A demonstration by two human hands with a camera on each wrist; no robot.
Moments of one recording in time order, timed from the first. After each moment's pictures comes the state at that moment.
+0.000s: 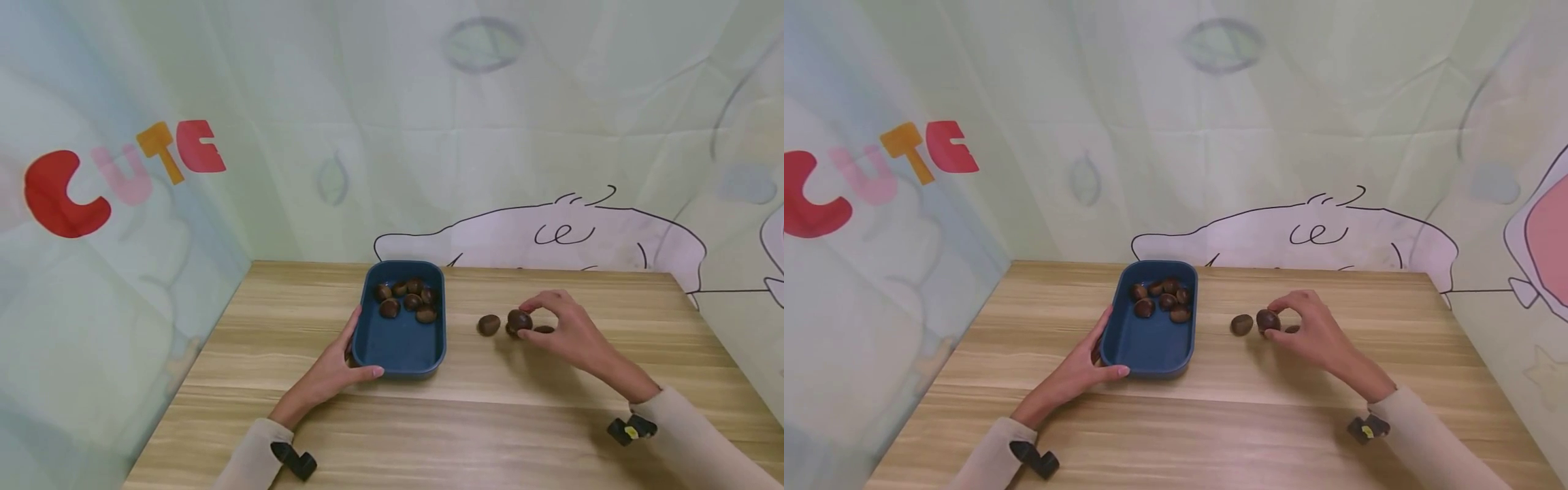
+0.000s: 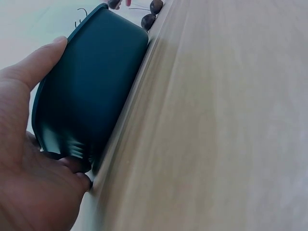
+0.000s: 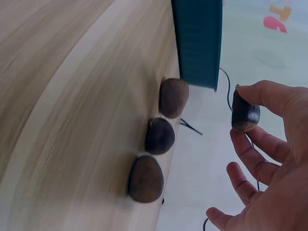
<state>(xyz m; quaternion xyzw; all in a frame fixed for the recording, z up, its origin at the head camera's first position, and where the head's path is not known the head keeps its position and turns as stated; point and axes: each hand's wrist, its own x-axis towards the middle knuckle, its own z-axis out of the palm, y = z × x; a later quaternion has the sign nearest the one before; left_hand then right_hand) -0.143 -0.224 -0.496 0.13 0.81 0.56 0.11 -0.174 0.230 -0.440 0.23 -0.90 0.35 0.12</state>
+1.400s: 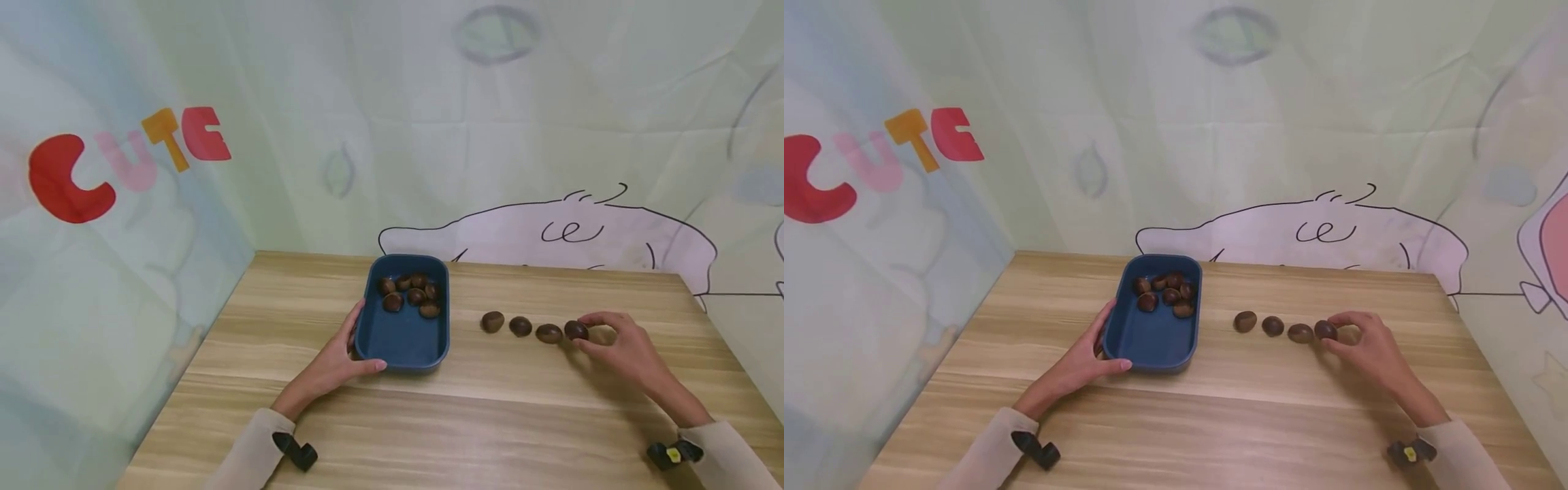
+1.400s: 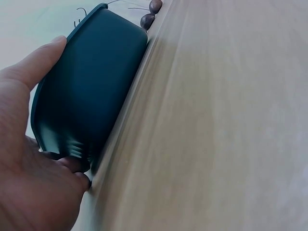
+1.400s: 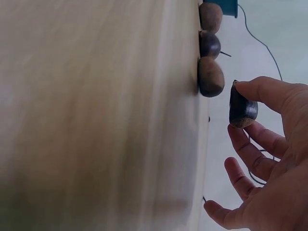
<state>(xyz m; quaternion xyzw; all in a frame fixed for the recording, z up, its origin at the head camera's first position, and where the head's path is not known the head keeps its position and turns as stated) -0.143 -0.224 -0.494 0.13 0.80 0.58 0.11 -0.162 0.312 -0.477 0.10 -0.93 0.35 0.08</state>
